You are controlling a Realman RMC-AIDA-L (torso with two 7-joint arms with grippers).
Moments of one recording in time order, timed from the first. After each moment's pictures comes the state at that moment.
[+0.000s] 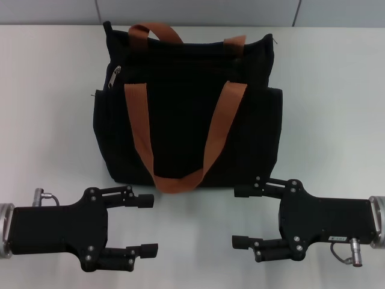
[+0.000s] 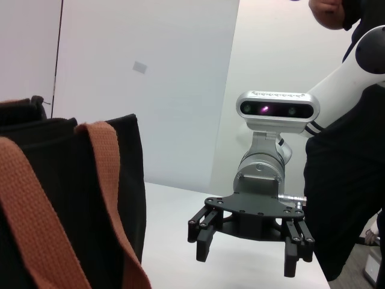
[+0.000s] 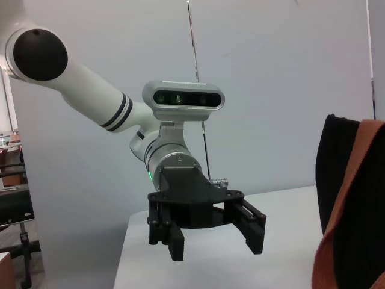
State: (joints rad) left arm -0.35 -1.99 0.92 0.45 1.84 1.84 -0.94; right arm 0.50 2.08 -0.70 -0.28 -2.03 -1.73 0.78
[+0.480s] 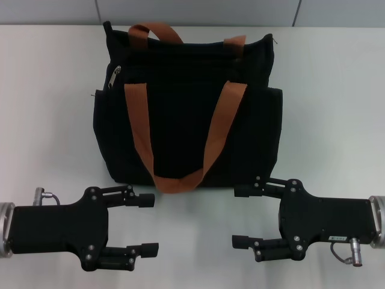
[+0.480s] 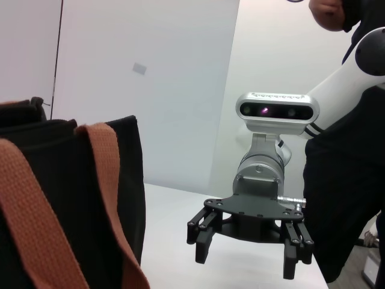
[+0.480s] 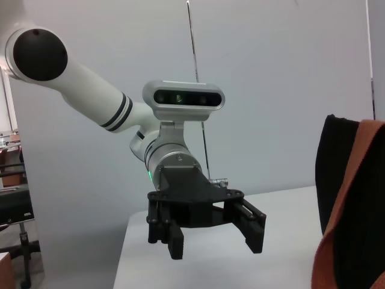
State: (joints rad) left arm -0.35 -1.99 0.92 0.45 1.84 1.84 -0.95; right arm 0.50 2.08 -0.70 -0.28 -2.03 -1.73 0.78
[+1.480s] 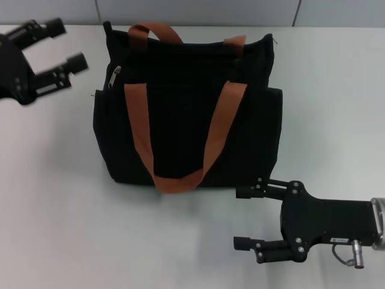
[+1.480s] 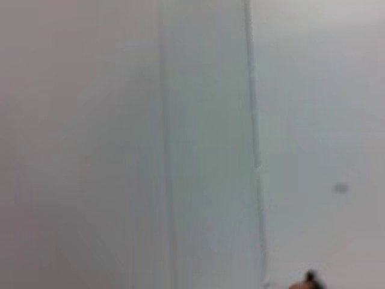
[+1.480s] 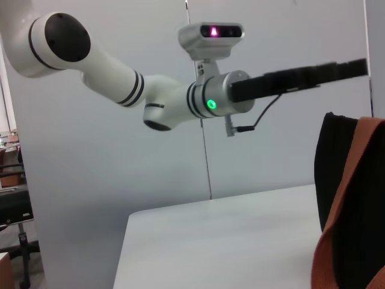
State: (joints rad) left arm -0.45 -1.92 0.53 0.53 1.67 1.77 -1.05; right arm 0.49 2.08 -0.70 -0.28 -2.03 -1.73 0.78
